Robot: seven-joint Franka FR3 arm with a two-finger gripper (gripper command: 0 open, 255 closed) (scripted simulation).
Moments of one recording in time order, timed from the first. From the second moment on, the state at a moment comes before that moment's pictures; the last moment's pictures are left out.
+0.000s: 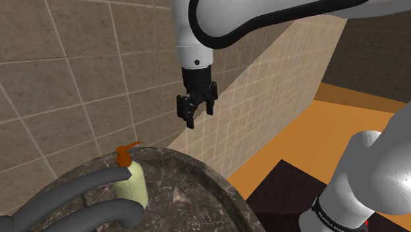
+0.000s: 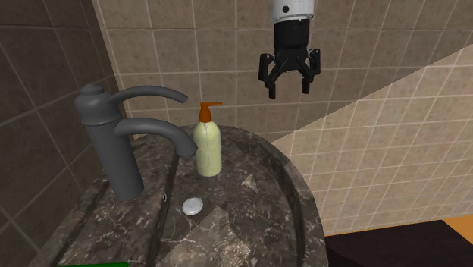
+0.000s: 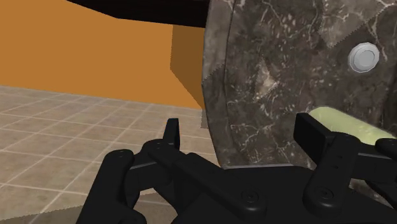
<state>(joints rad) 0.15 -0.22 0.34 -2.05 0.05 1.72 0.32</state>
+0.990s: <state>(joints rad) 0.31 0.30 0.47 -1.52 -0.12 1.73 0.52</state>
